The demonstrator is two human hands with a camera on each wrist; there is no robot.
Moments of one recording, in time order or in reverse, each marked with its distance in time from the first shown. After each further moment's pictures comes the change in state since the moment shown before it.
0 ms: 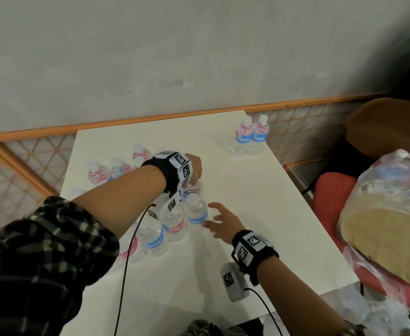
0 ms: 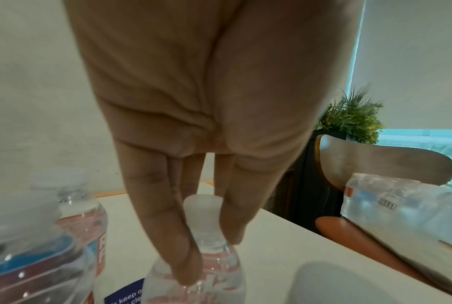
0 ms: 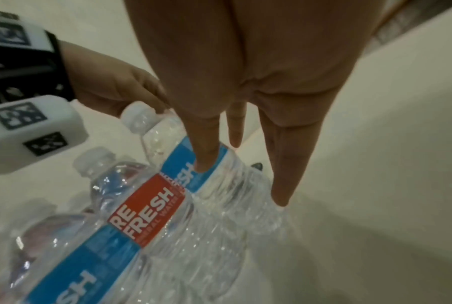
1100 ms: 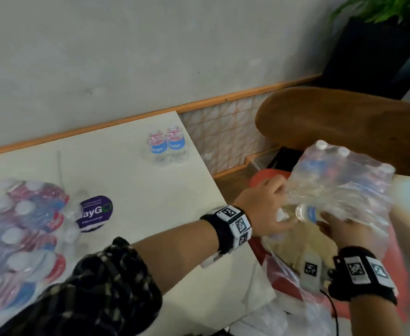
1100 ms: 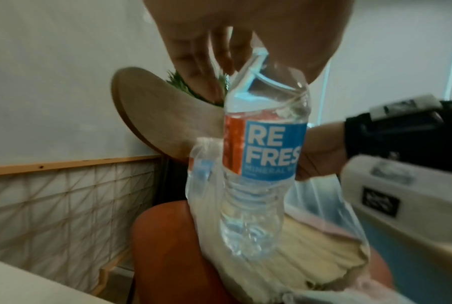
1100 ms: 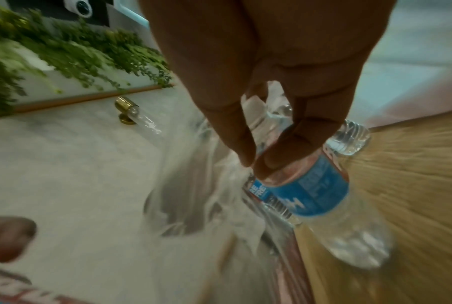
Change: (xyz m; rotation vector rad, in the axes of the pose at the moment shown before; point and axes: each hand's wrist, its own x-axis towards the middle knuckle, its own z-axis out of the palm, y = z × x) left_hand 0.081 0.384 0.038 -0.124 0.707 0.852; right_hand -0.086 0.187 -0.405 0.284 0.858 0.241
